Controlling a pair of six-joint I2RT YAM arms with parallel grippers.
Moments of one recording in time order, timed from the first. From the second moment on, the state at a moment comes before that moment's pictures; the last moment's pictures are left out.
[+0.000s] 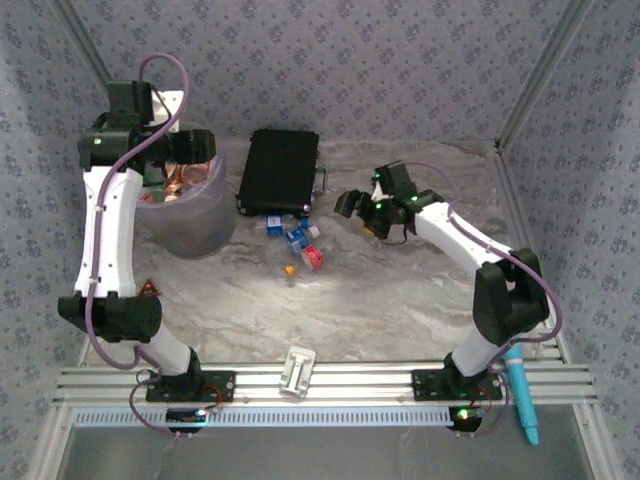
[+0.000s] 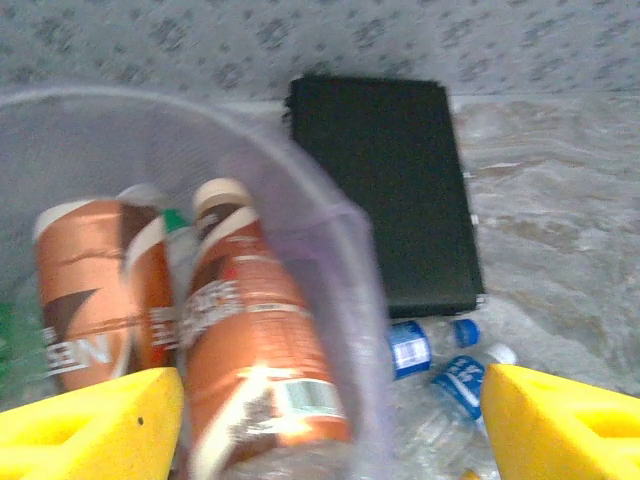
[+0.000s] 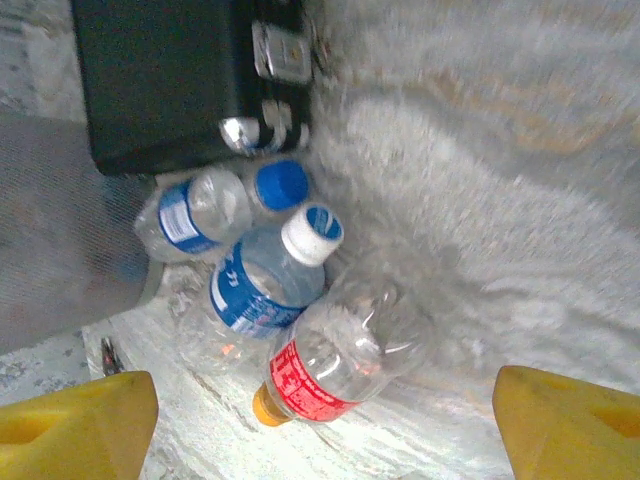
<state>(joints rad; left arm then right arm) -0.09 1.59 2.06 -1.19 0.17 -0.04 0.45 1.64 1.22 -0.47 -0.35 0.85</state>
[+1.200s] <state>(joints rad) -0.81 1.80 1.33 -0.71 -0.01 -0.33 0.24 1.45 1.01 -0.39 -0.25 0.95</state>
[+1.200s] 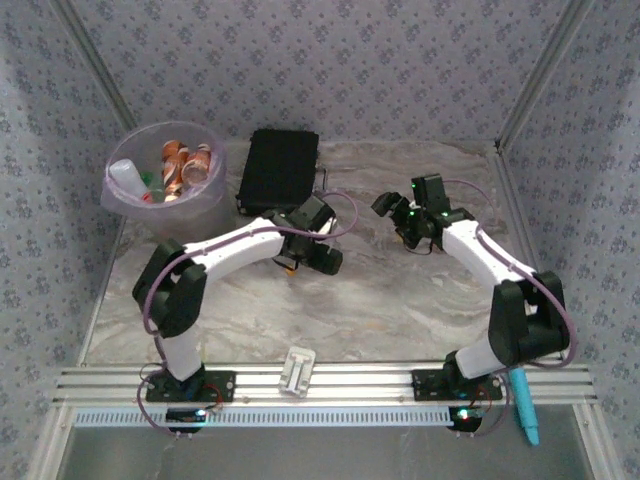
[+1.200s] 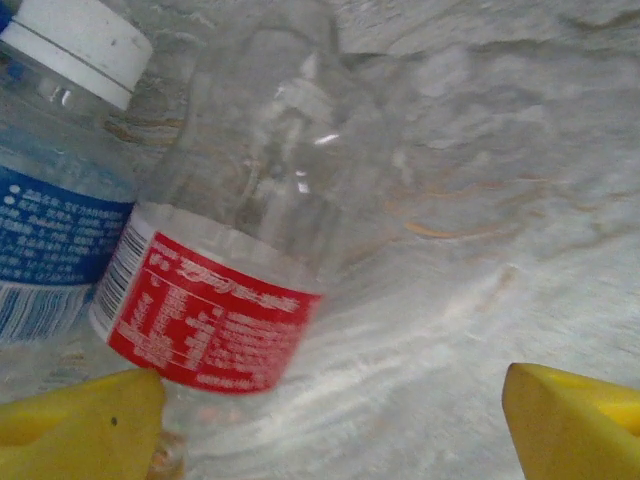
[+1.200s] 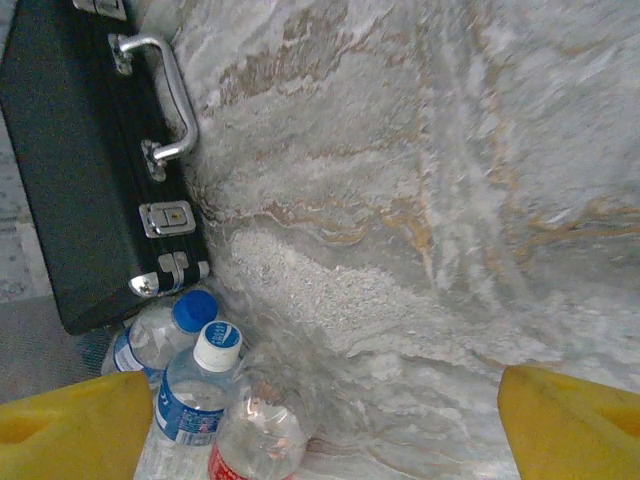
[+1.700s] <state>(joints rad) -0.83 1.97 1.37 -0.60 -0.14 -0.32 0.14 1.37 0.94 -0.44 -0.28 0.90</state>
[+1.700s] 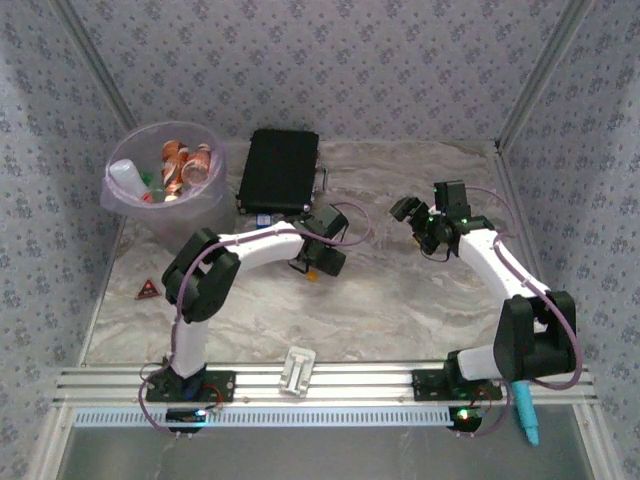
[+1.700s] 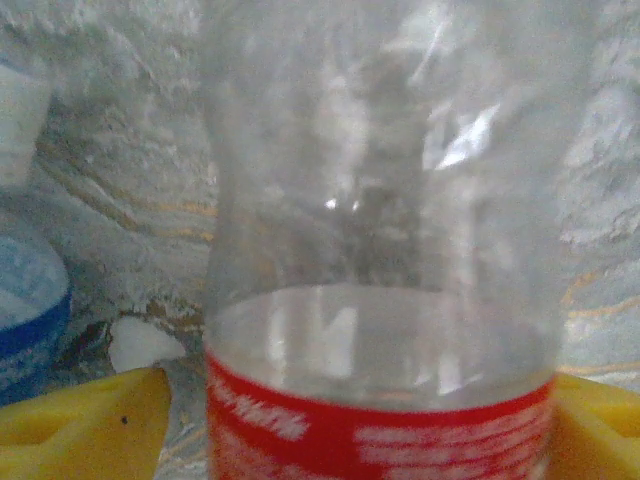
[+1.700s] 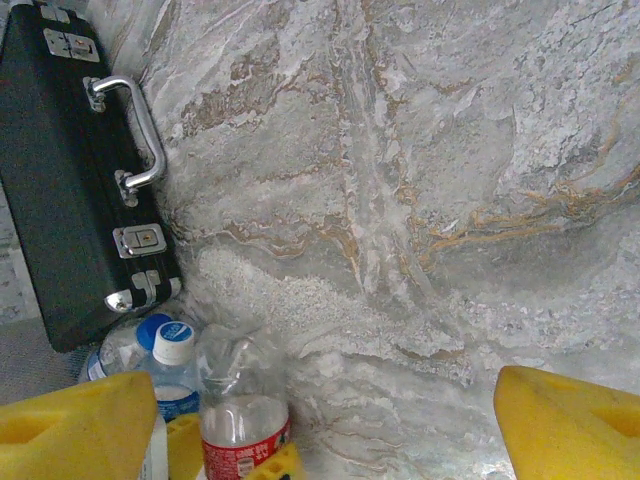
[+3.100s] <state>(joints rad) -0.12 1.45 2.05 -1.24 -0.14 -0.23 0.11 1.44 0.99 -0.46 -0.33 0.82</state>
